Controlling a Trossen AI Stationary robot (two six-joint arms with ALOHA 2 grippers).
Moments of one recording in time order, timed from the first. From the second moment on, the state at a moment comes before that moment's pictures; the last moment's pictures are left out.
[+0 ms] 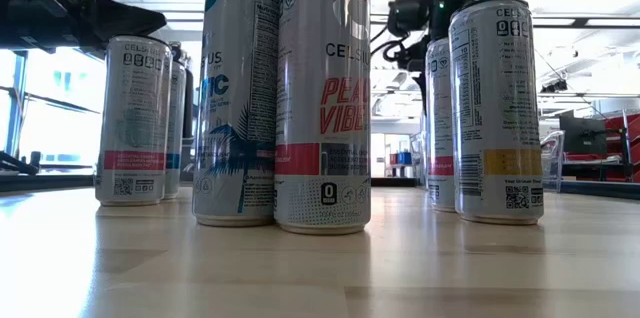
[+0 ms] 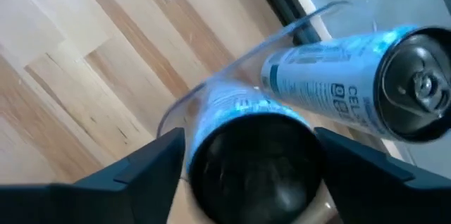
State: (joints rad) left arm -0.02 0.05 0.01 0.19 -0.20 -0.05; right arm -0.66 1.67 1.44 -1.08 0.19 -0.07
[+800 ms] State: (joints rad) left arm -0.02 0.05 0.01 0.19 -0.20 -0.05; right arm -0.65 1.52 1.56 -1.08 0.20 -0.11
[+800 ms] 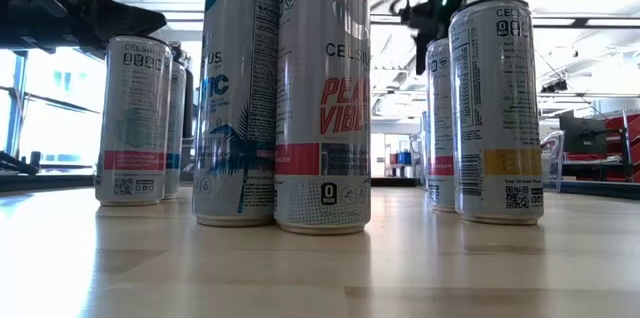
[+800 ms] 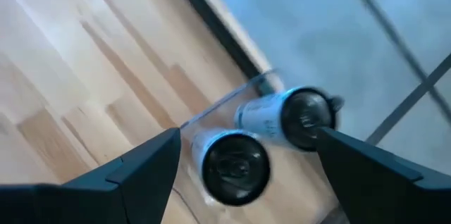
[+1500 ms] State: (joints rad) left arm -0.02 0.05 0.01 0.18 -0.19 -0.10; right arm 0.39 0.87 1.02 -0.68 0.47 0.27
